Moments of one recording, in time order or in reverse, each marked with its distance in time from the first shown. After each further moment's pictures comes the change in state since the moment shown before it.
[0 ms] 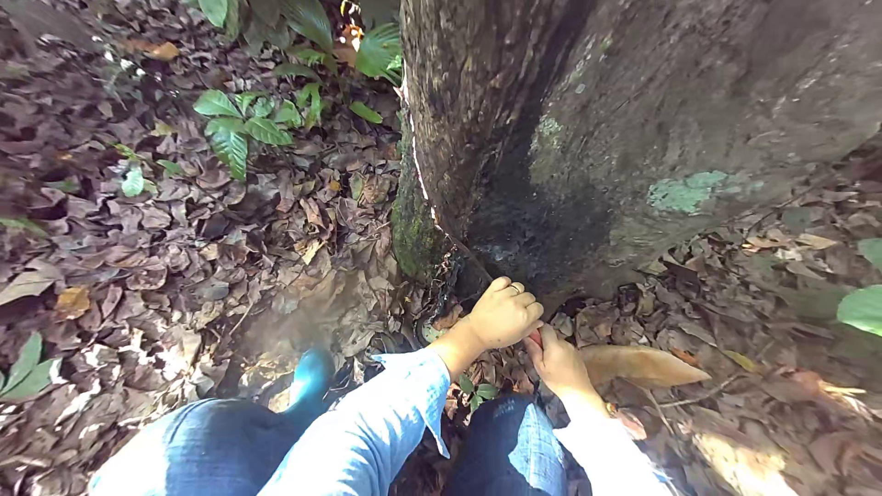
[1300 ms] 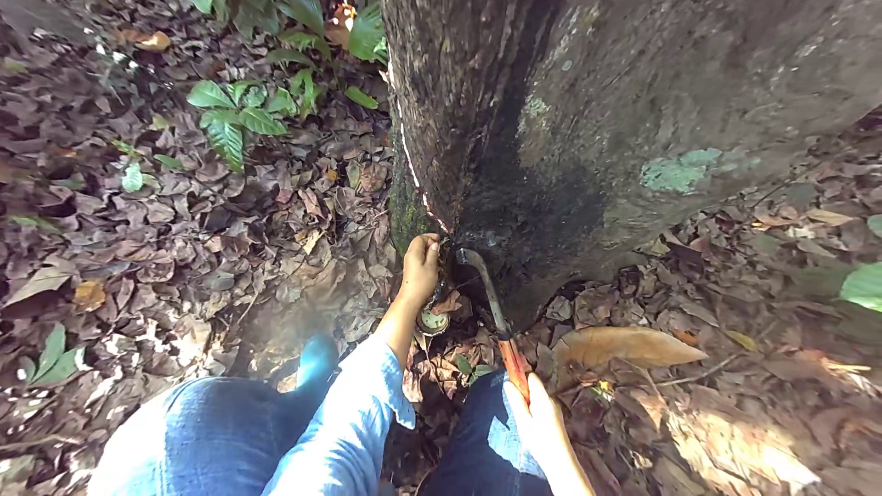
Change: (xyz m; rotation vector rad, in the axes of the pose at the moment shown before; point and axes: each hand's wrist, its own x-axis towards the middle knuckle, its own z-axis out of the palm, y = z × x) left_hand -0.045 -0.055 -0.049 -0.712 0.366 -1.056; right_hand -0.100 -0.046 0.005 0.404 -0.027 0.245
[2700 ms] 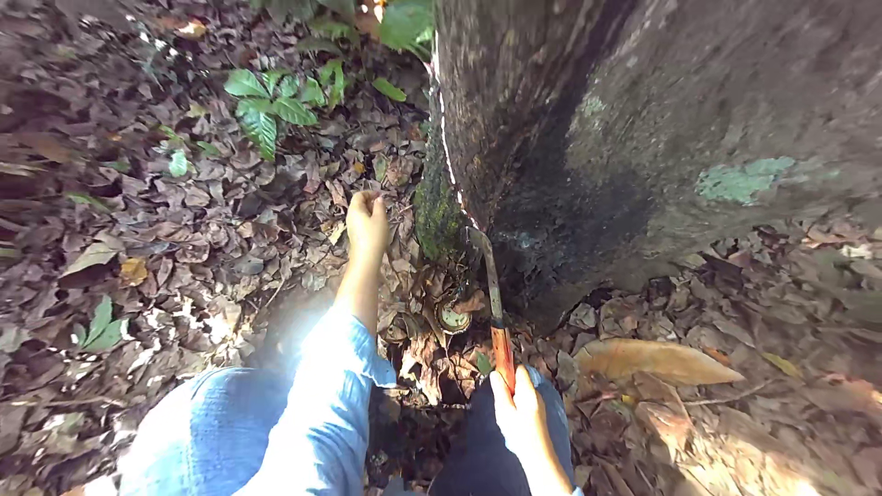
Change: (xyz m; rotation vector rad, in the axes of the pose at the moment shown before) left_hand 0.034 0.035 -0.126 0.200 0.422 -0.080; right_hand 0.000 -0.059 0.040 0.234 0.004 -0.012
